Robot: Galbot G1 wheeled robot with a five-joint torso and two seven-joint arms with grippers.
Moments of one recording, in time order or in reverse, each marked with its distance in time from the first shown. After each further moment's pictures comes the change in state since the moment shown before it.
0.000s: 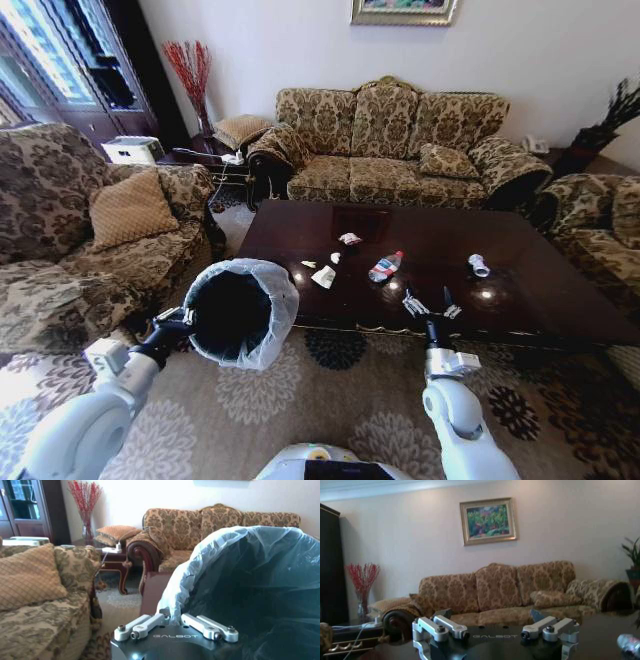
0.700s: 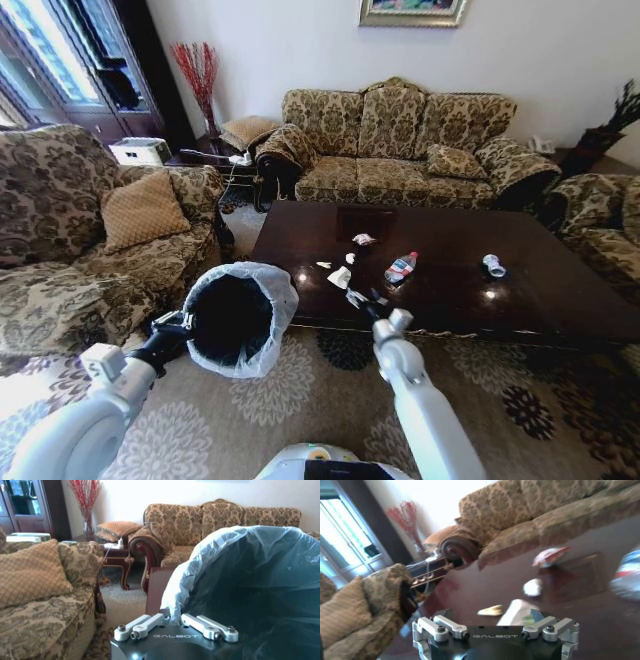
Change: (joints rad) left arm 0.058 0.002 -0.017 -0.027 -0.005 -0.002 0.002; right arm 0.390 0.099 -0.274 -0.308 0.242 -0.437 0.000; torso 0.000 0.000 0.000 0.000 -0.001
